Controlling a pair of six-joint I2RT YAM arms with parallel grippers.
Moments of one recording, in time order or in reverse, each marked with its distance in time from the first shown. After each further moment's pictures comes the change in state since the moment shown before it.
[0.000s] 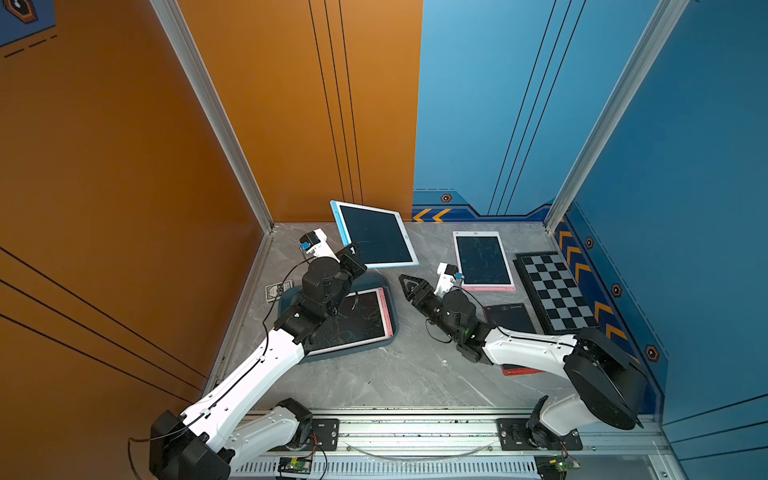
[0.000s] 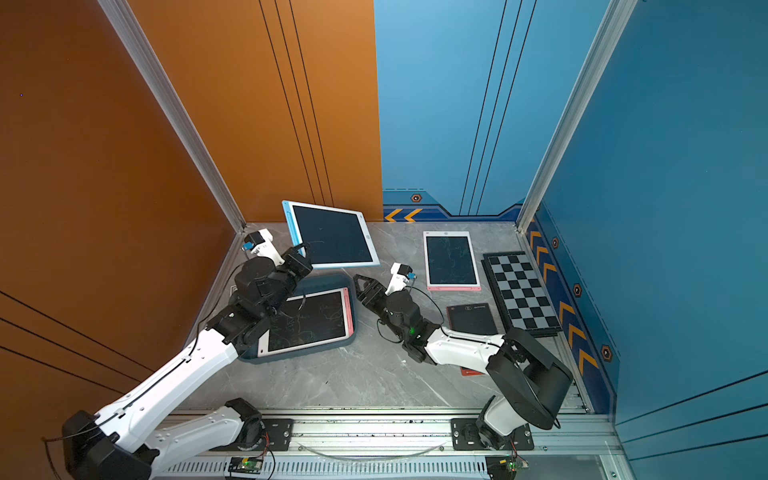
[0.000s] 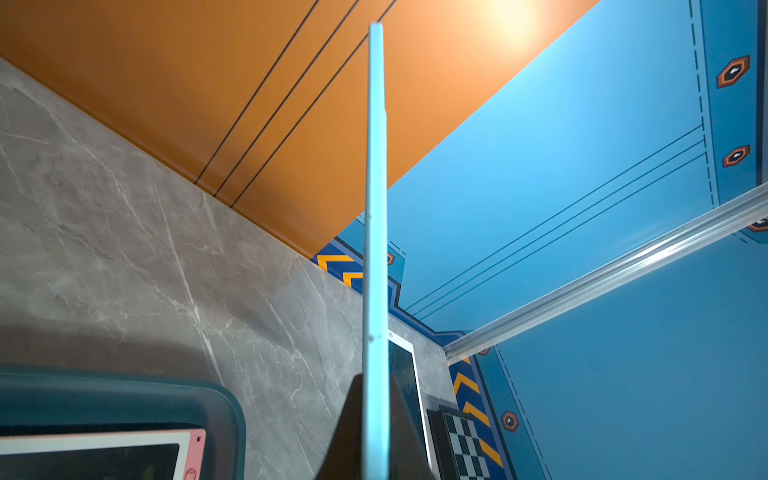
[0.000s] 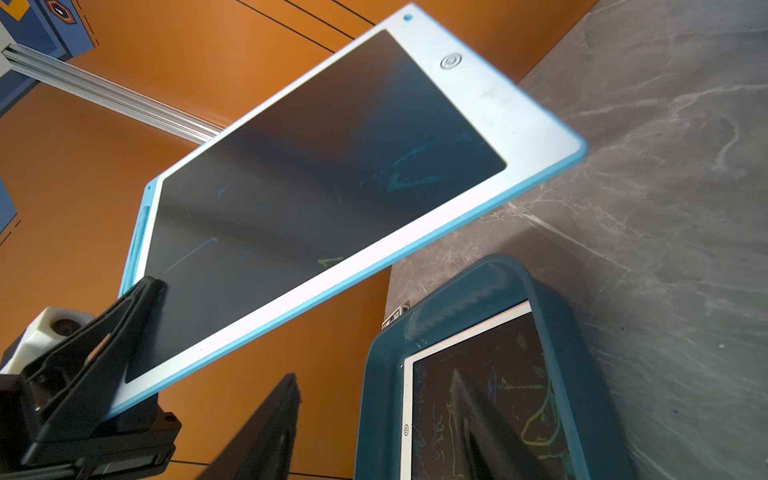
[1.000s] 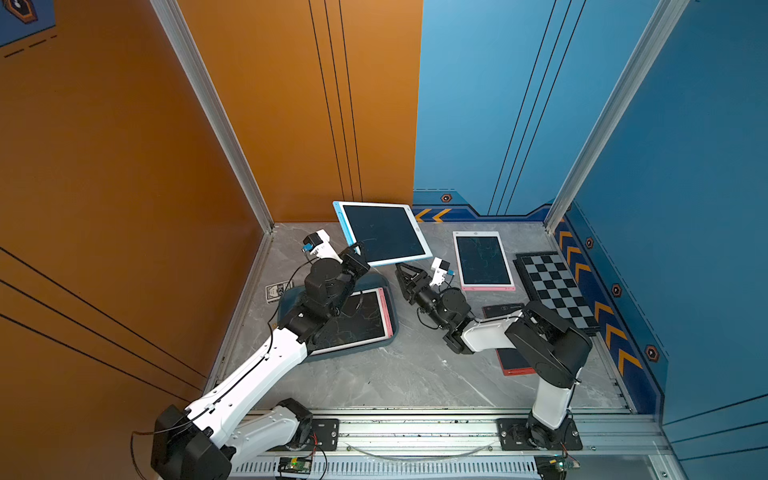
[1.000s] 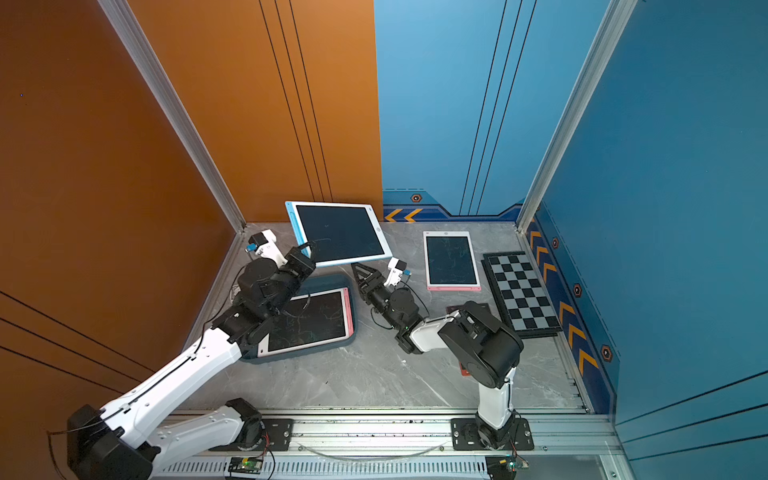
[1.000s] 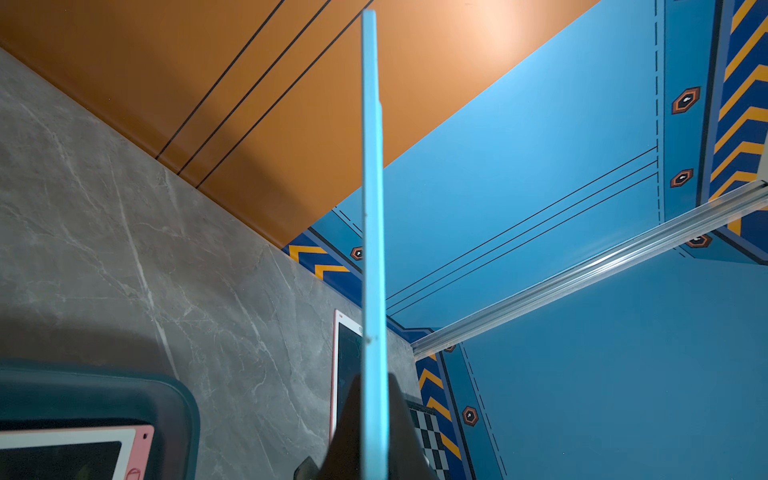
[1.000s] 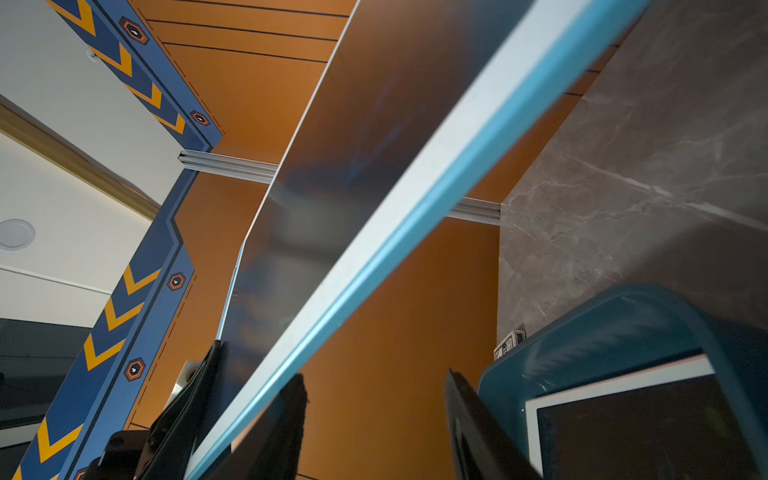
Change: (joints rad) left arm 0.006 0.015 -0.022 0.075 0.051 -0.085; right arm -0.068 0.346 0.071 0.558 -0.142 0.266
